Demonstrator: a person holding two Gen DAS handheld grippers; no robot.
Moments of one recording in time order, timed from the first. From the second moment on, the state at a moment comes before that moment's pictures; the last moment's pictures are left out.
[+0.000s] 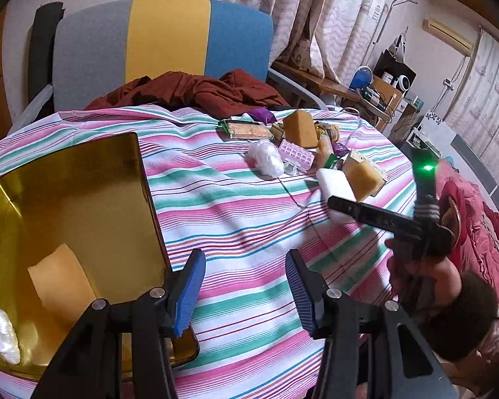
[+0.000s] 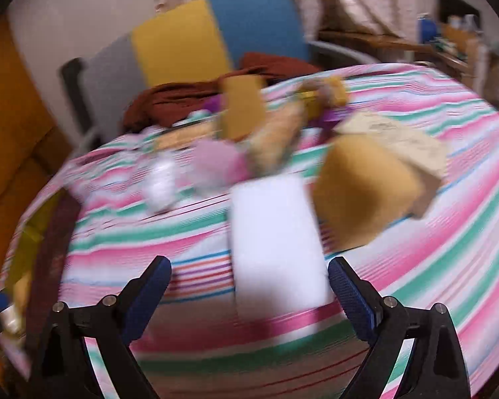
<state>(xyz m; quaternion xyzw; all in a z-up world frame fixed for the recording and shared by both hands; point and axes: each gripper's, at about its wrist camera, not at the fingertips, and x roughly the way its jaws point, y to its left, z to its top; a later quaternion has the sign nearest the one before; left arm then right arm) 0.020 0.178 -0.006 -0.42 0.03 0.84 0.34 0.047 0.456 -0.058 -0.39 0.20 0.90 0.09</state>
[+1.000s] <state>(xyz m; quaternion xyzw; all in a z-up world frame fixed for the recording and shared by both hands) 0.020 0.203 -0.014 -0.44 0.05 0.83 0.35 0.136 0.516 -0.025 -0.31 0.18 0.91 0.21</state>
